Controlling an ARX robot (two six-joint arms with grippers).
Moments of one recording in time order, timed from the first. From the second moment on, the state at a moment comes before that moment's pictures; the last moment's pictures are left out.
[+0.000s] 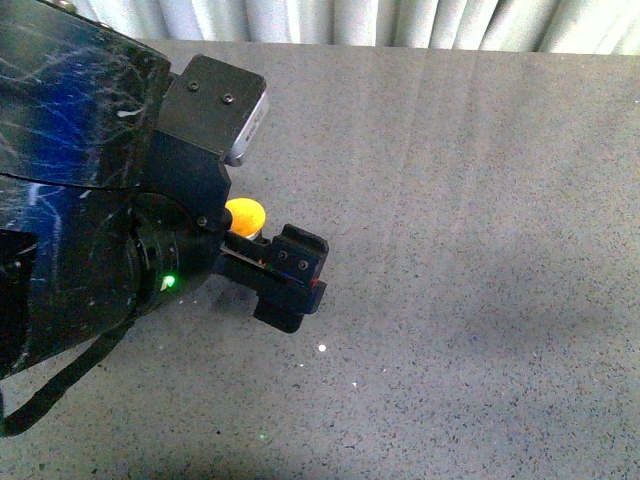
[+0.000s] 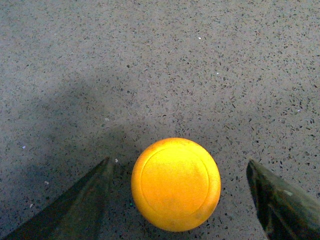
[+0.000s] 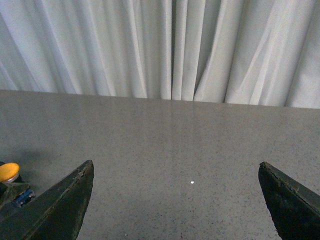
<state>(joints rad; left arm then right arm) -0.55 1.85 0.61 0.60 -0.12 0.00 0.00 0.00 0.02 0.00 0.00 0.00</state>
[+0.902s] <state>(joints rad) -0.01 0.97 0.06 0.90 -0.02 -0.02 0.01 0.05 0.05 -0.09 -0.02 -0.01</state>
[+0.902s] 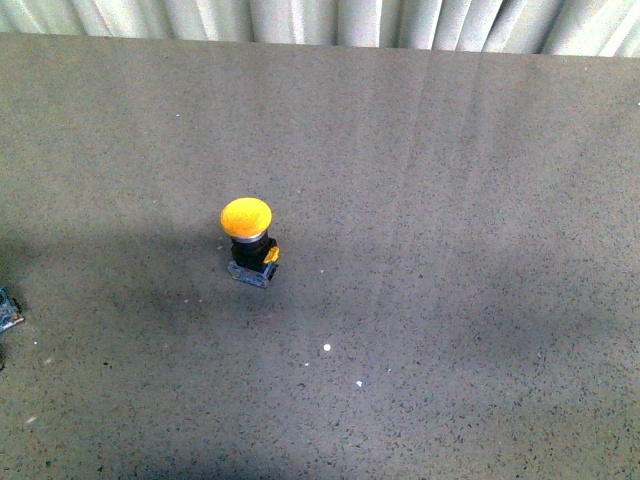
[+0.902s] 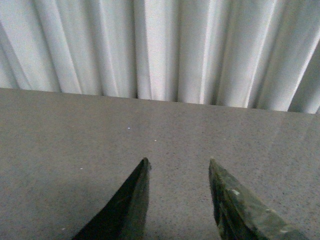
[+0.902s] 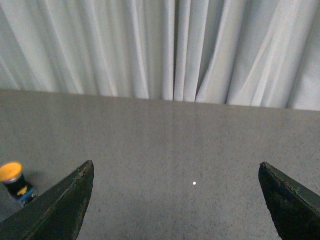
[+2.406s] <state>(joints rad) 0.00 0.13 0.01 0.12 0.00 -0.01 0.60 1.96 1.24 -0.19 0.00 0.14</state>
